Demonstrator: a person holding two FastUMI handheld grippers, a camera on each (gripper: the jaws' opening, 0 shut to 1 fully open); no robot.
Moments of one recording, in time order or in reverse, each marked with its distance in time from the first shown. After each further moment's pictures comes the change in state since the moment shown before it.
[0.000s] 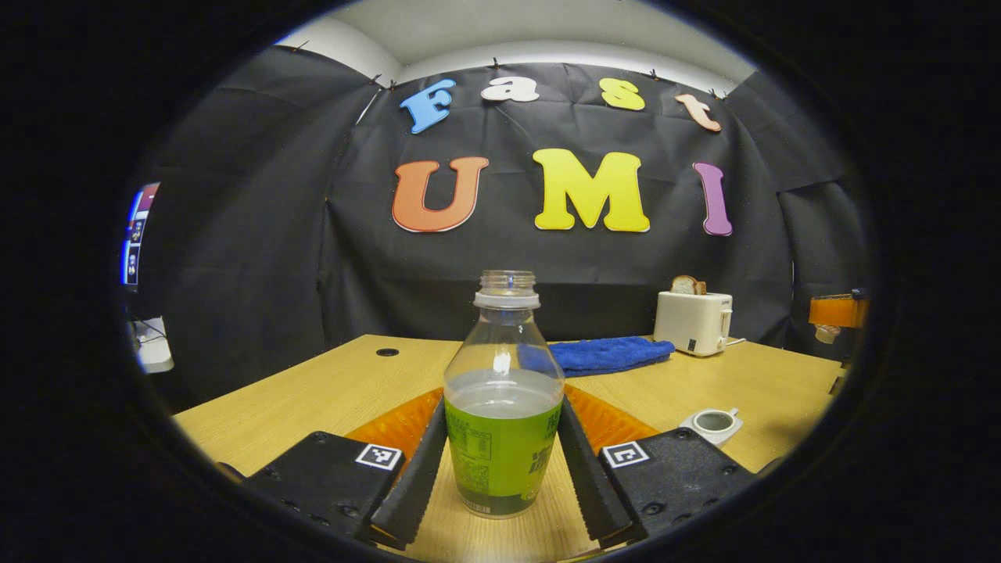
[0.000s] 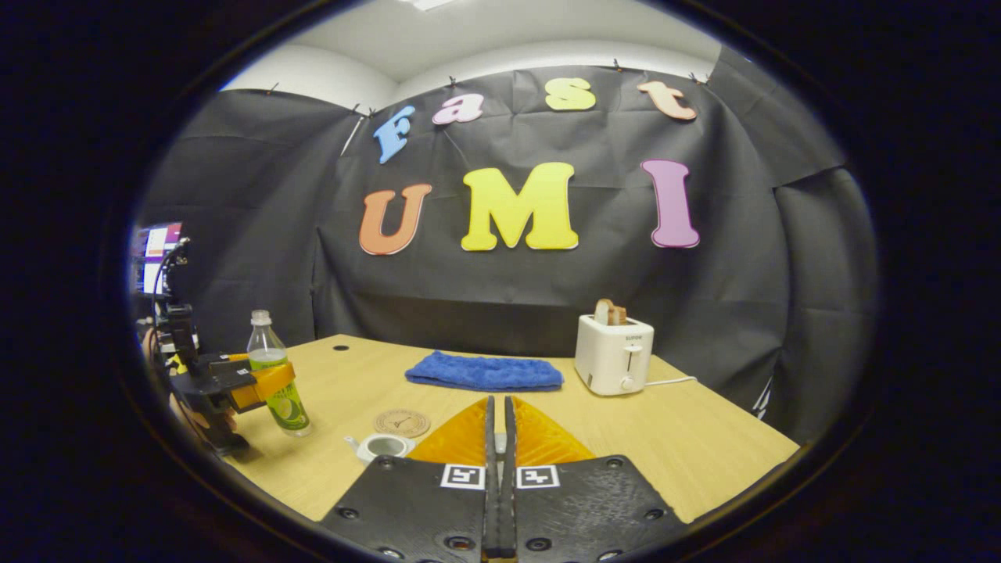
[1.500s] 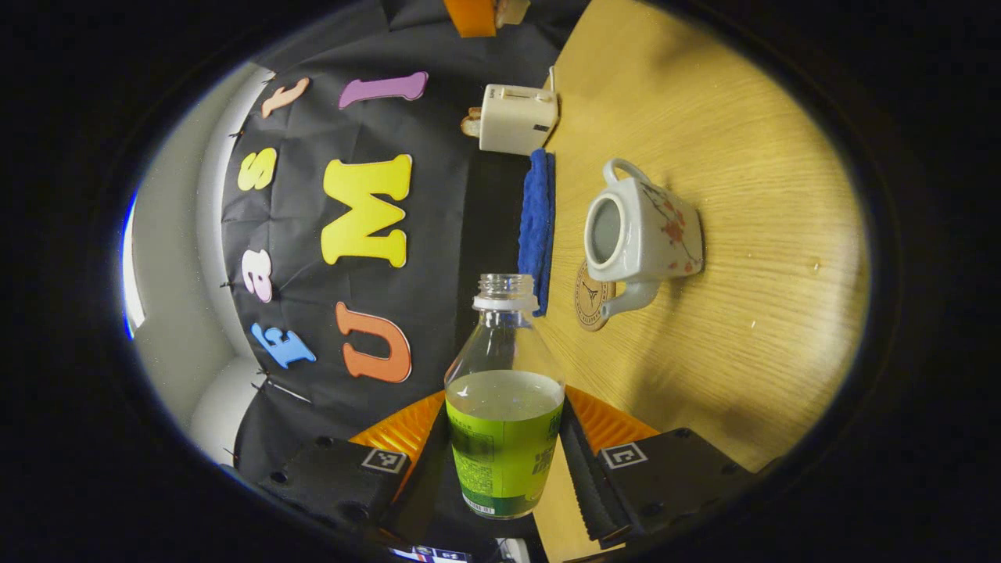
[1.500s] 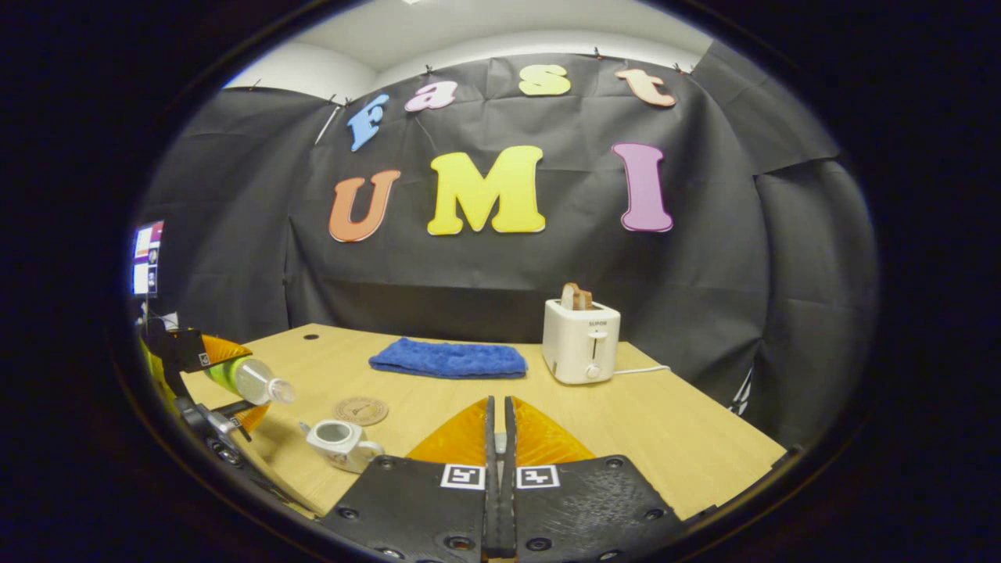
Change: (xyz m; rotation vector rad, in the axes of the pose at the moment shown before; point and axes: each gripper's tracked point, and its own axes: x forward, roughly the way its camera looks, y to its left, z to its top) left arm -0.017 -0.062 -0.010 1.523 0.220 0.045; right arm 0.008 -0.059 -0.010 0.018 0.052 -0.089
